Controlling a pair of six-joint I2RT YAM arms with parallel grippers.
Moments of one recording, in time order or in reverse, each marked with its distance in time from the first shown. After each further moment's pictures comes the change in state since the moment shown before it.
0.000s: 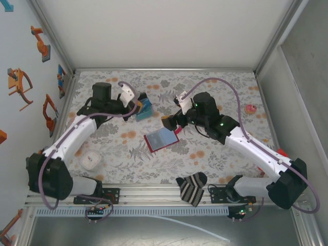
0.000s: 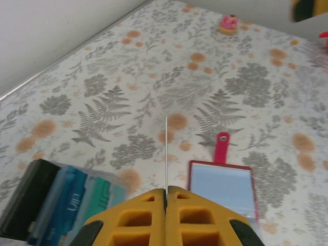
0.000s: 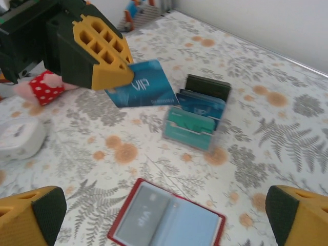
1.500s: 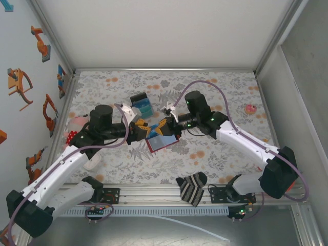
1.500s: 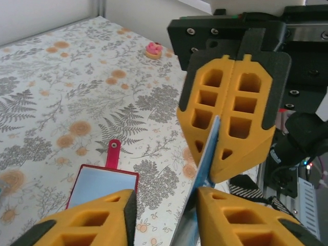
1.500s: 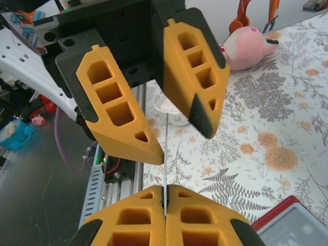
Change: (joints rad) left arm -0.265 -0.445 -0.267 0.017 -0.031 -0.402; right arm 0.000 0.134 0.036 -0.008 -0.700 -0.085
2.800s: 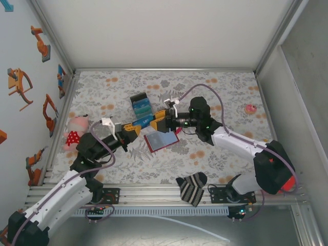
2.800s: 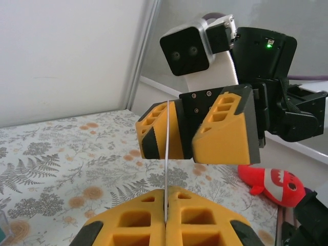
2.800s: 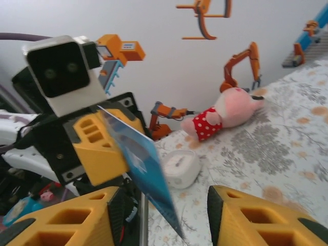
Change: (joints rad) left arm 0.016 -0.322 -0.483 0.719 -0.143 -0.383; right arm -0.013 0.060 -0.212 0.758 0.012 0.500
